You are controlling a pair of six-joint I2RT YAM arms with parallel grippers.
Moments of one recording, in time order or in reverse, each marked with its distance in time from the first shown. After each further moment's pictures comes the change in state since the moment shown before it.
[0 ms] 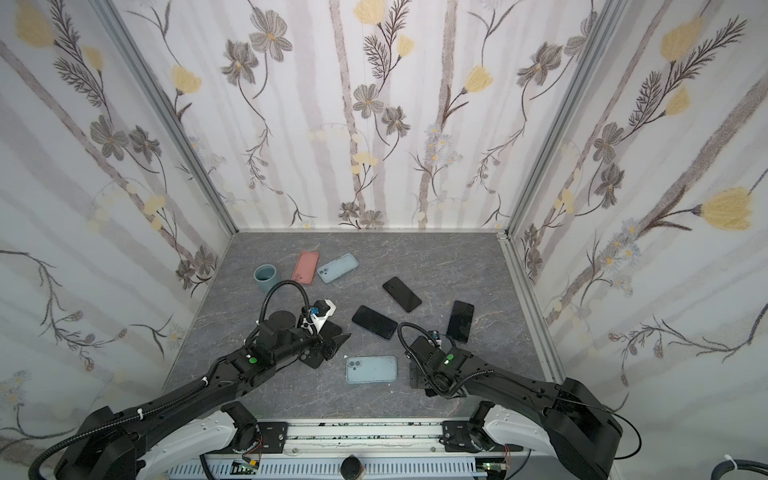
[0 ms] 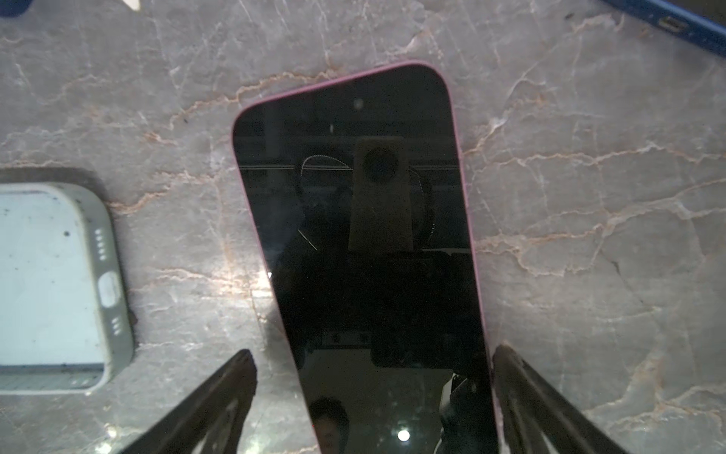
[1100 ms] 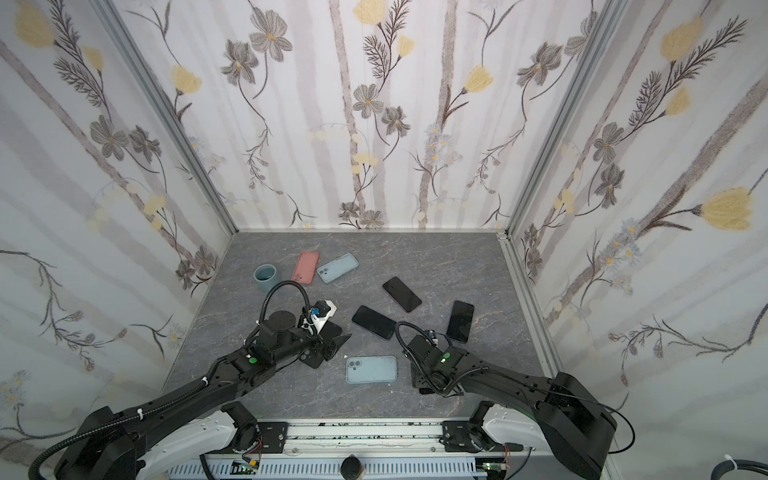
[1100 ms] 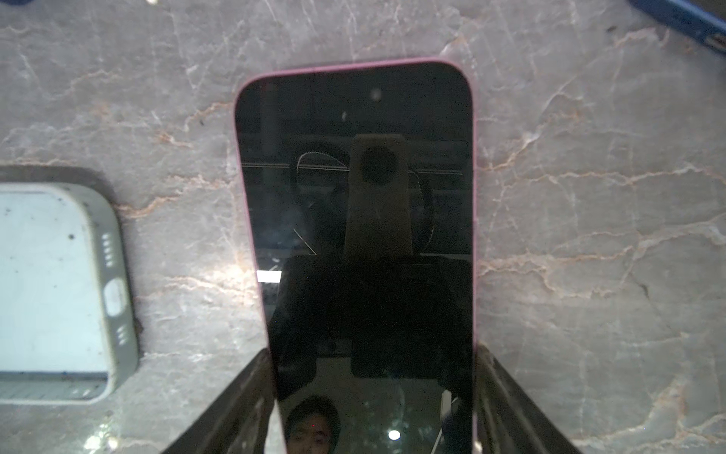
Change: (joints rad) left arm 0.000 0.002 0.000 0.000 0.018 0.013; right arm 0.000 0.027 0.005 0.035 -0.024 -0.031
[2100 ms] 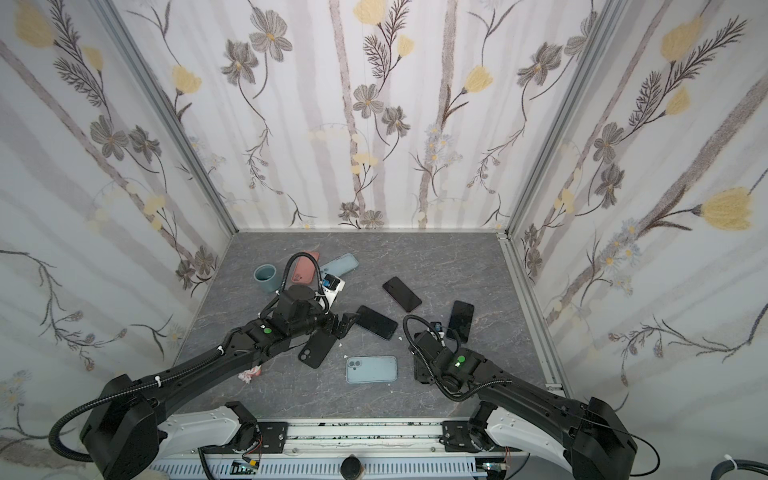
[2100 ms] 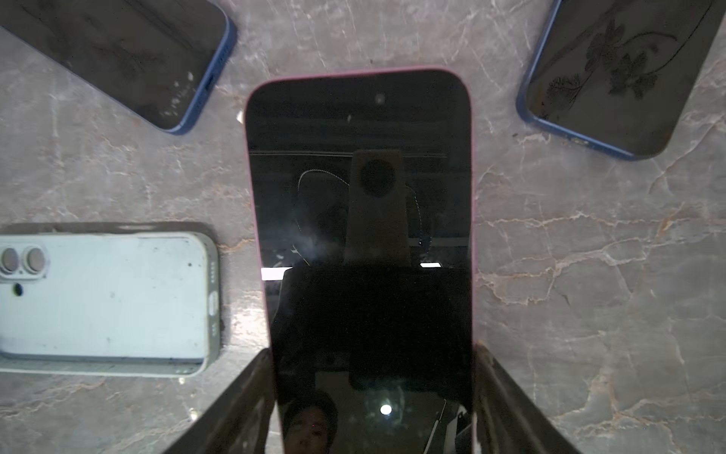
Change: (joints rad) left arm 0.000 0.241 0.352 -0.242 -0.050 -0.235; right arm 0.000 -0.177 0.050 -0.059 0.105 0.005
